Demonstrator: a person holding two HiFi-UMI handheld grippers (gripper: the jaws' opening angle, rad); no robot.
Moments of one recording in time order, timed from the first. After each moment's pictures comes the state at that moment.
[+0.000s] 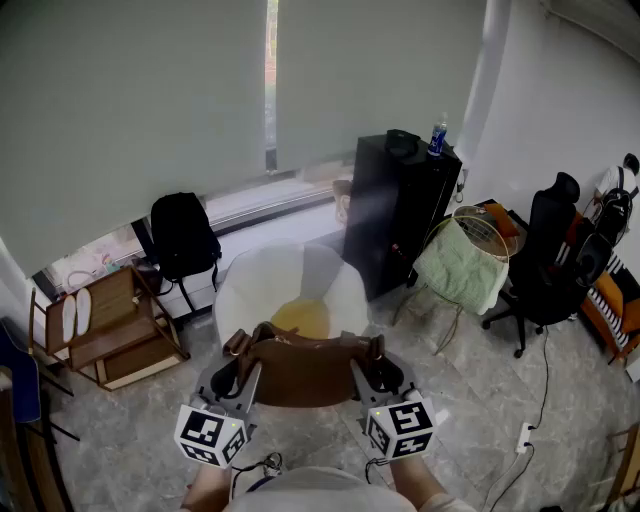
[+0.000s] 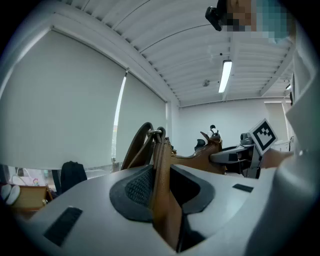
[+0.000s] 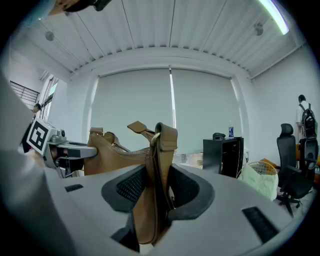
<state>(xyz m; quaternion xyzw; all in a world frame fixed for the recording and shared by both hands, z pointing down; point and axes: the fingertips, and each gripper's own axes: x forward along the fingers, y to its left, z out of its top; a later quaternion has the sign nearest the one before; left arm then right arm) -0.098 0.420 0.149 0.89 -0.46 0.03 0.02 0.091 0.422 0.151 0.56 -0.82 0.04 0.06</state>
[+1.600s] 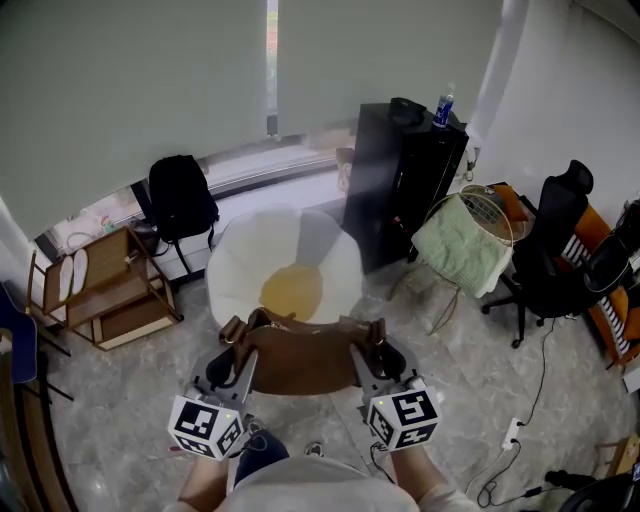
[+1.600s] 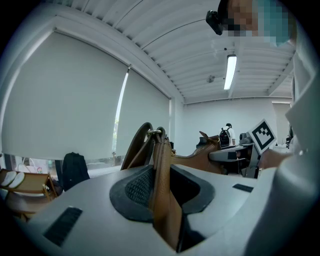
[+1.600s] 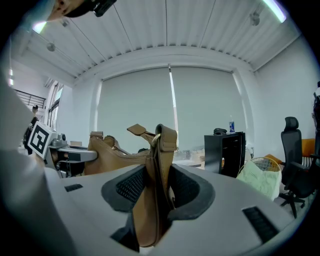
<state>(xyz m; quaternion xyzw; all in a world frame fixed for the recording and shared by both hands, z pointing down) -0.021 0.458 0.171 0.87 -0.49 0.04 0.04 0.168 0.445 0.168 0.53 -0.85 0.05 0.06</state>
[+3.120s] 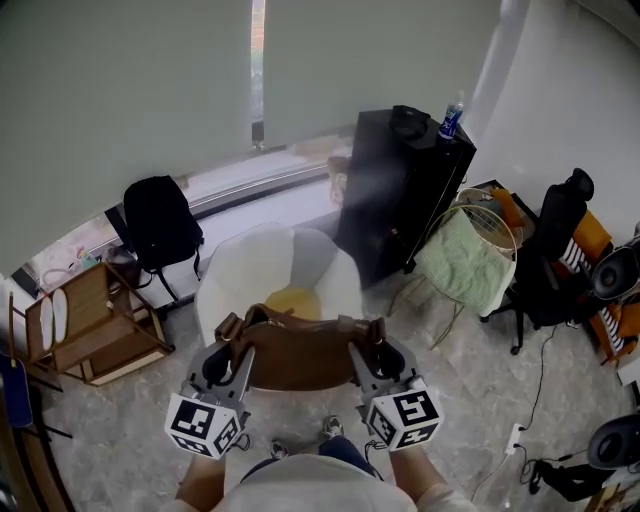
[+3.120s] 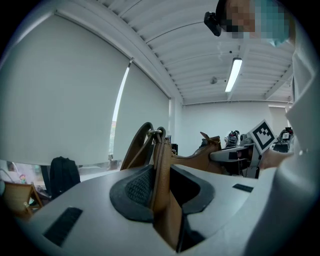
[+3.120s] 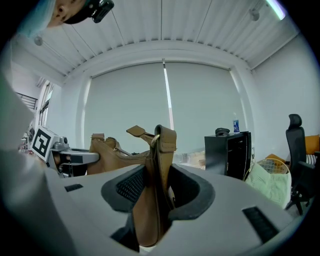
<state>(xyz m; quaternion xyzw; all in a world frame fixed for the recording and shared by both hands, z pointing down) -0.068 0.260 0.166 0.89 -0.45 0.03 0.04 0.121 0.263 0.162 0.55 -0.83 0.06 0.05</state>
